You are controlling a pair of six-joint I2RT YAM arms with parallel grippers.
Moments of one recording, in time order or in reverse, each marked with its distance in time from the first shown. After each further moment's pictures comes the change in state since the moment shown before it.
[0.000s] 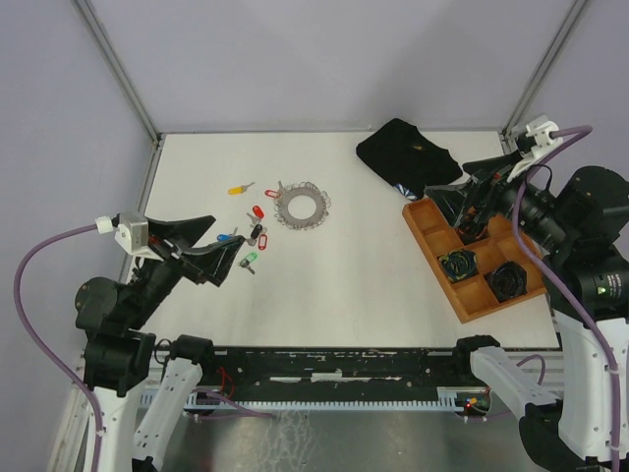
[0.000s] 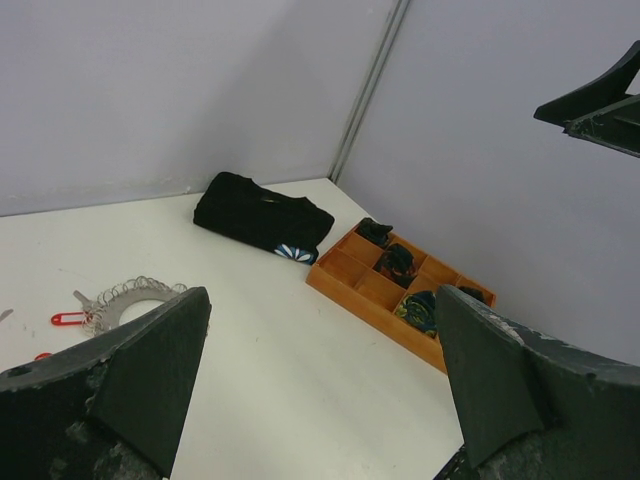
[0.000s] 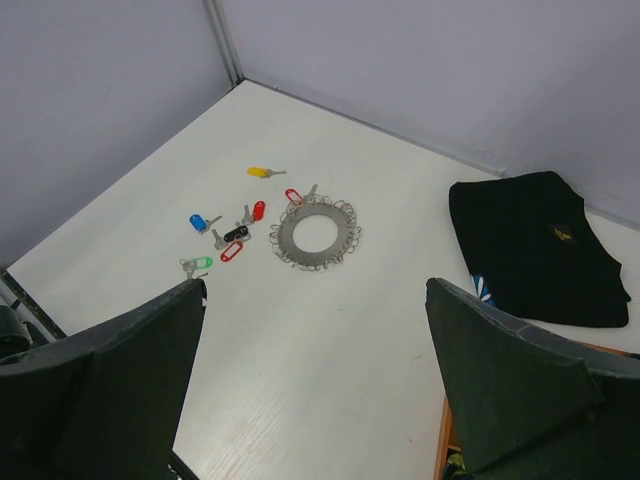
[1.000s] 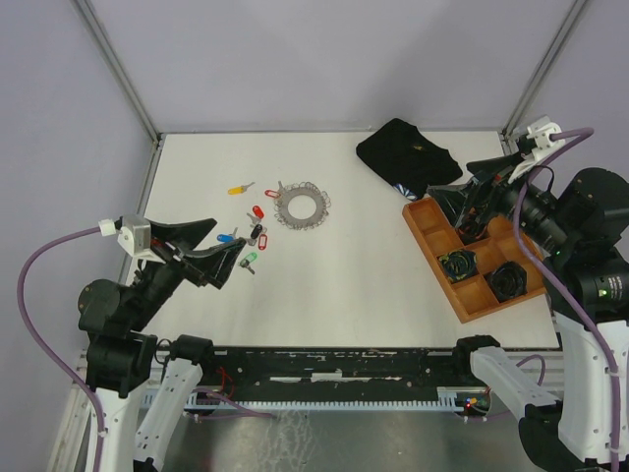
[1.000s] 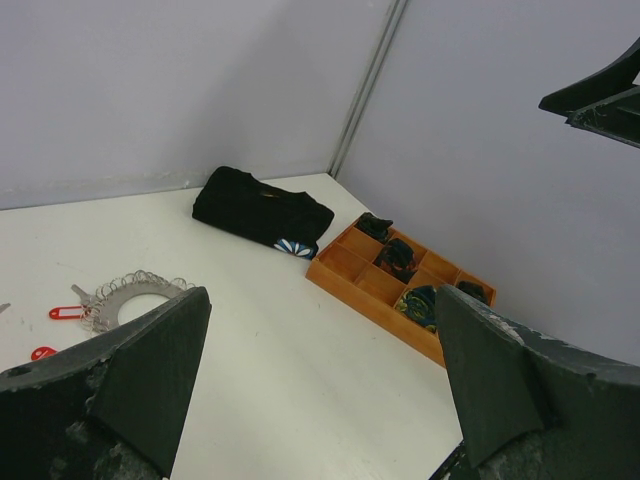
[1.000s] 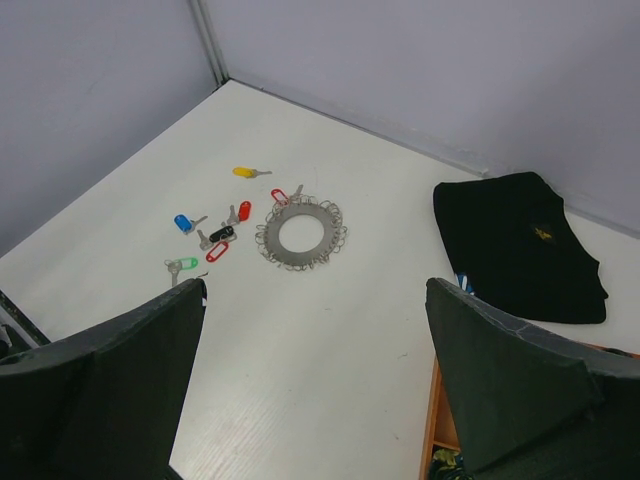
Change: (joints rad) left arm 0.000 -0.024 -0.030 0.000 0.005 0.000; right arm -0.005 -0.008 0.000 -0.006 0.022 -0.027
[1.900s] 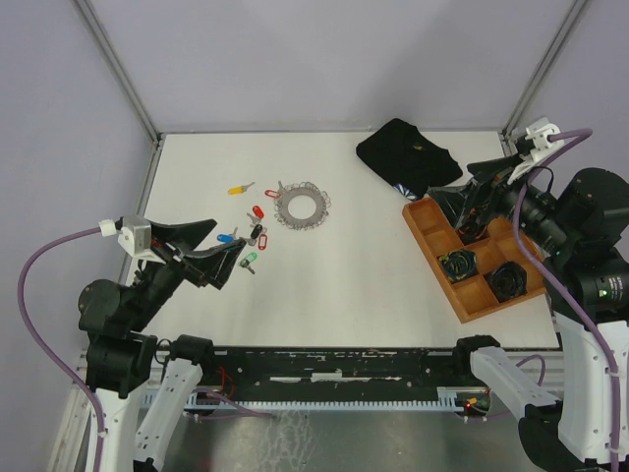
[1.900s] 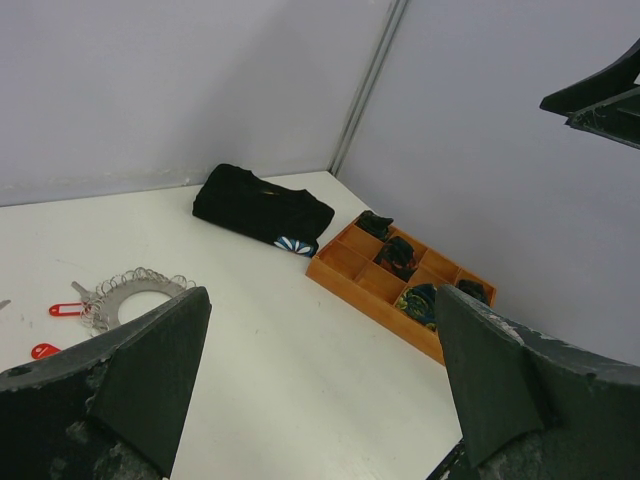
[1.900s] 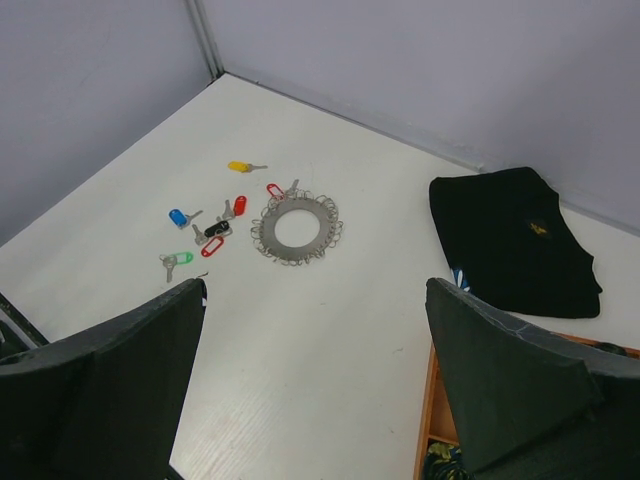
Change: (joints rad) left arm 0.000 -0.002 0.000 -0.008 0.000 0.001; right arm -0.002 0.000 0.002 -0.016 0.004 -0.016
